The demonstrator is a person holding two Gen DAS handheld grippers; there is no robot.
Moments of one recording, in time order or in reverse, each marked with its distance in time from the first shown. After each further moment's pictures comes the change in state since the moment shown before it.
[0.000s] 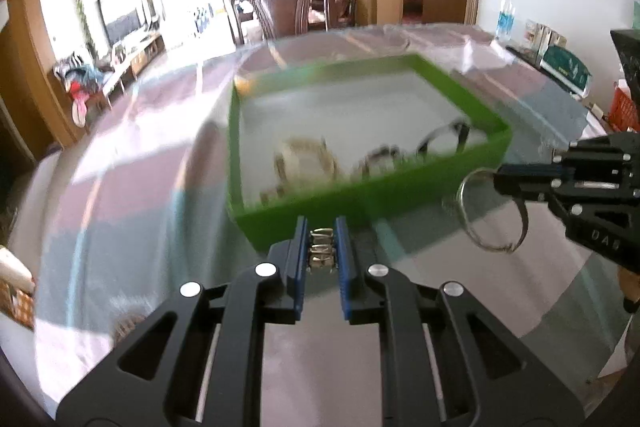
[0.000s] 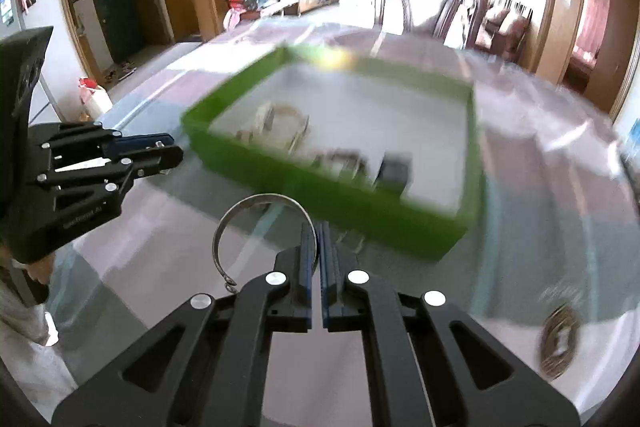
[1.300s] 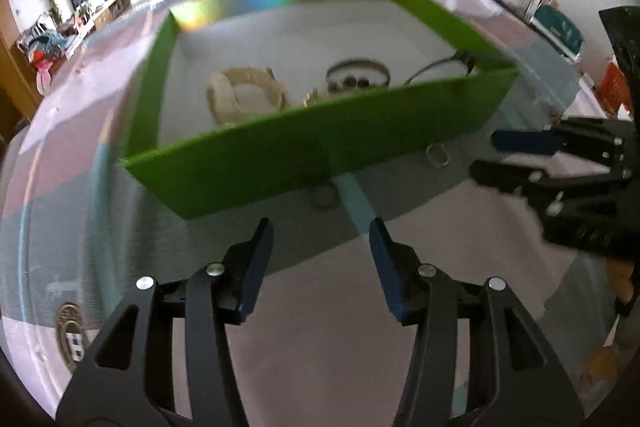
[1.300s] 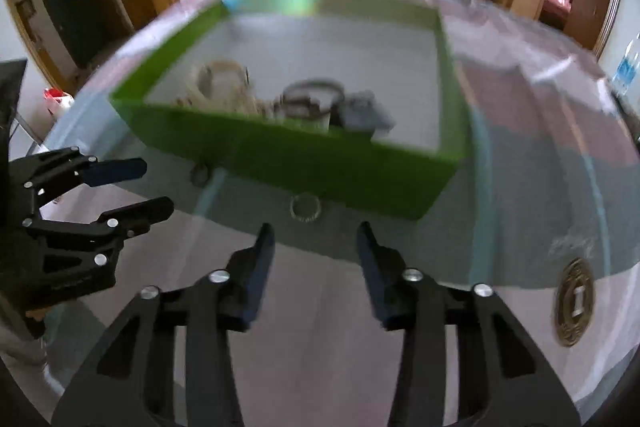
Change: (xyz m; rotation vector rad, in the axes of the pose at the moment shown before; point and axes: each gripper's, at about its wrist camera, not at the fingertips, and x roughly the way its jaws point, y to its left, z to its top) left arm 0.075 -0.023 -0.023 -0.010 0.233 -0.136; right arm 0.052 -0.023 -0.024 0.163 0.194 -0.046
